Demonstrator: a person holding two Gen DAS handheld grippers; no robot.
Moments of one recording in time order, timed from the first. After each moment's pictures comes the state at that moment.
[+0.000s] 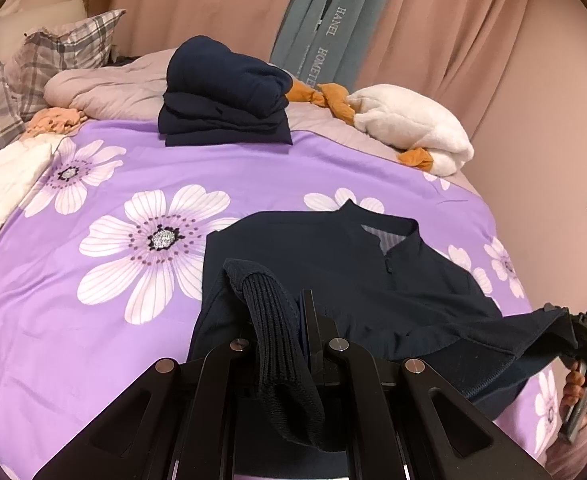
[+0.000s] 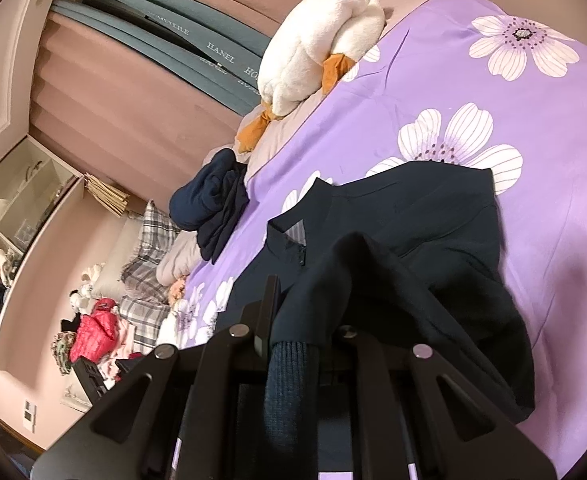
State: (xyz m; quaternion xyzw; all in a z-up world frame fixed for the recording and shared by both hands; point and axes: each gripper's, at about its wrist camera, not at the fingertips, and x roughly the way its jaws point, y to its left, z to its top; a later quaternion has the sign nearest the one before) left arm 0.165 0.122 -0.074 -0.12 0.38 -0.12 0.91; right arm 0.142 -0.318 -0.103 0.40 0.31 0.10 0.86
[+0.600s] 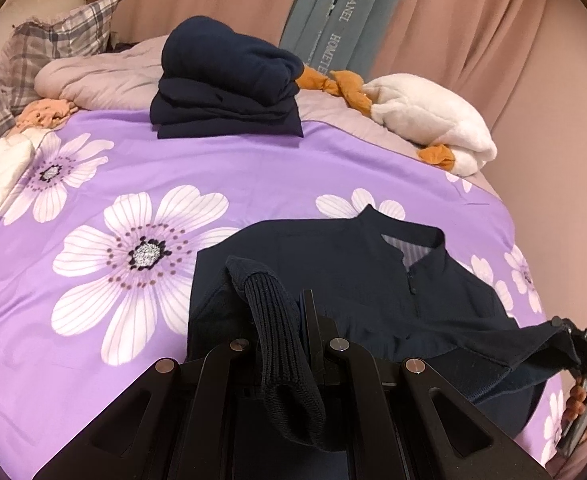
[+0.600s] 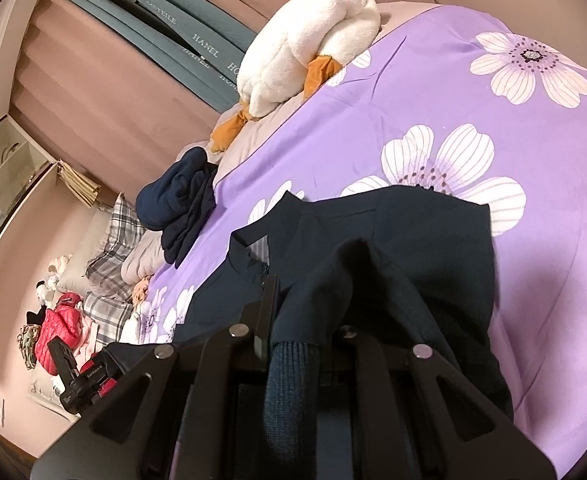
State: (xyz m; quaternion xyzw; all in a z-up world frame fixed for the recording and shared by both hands) left arm 0.232 0.112 -0.095 -0.12 0.40 -0.10 0.90; right arm 0.188 -0.325 -0.118 0.36 0.33 0.06 0.87
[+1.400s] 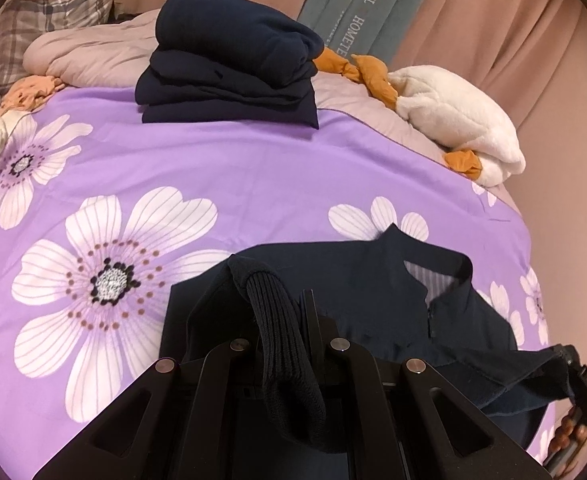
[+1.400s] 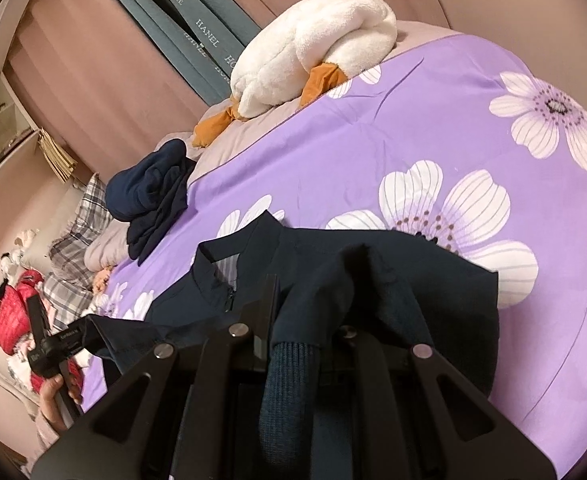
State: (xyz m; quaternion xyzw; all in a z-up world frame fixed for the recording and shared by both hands) left arm 0.306 0.105 -0.114 -0.15 0.44 -0.09 0.88; right arm 0.233 -0.319 -0.118 0.27 0.33 0.03 0.90
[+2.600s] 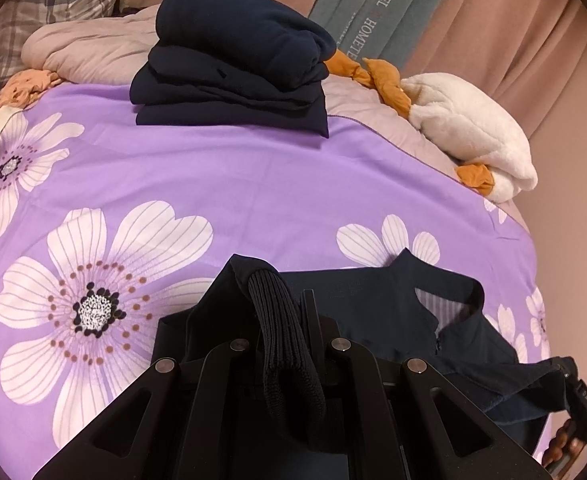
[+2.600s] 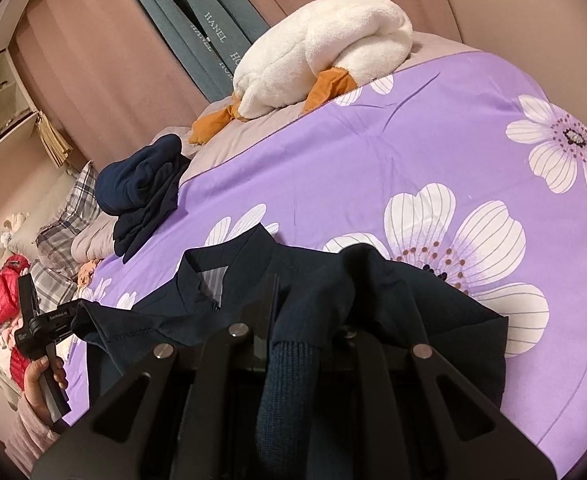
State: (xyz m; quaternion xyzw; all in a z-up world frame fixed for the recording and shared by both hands) left arm 0.343 0.108 -0.124 -0.16 0.44 -0.08 0.88; right arm 0.260 -0.314 -0.121 0.24 0.33 0.03 0.91
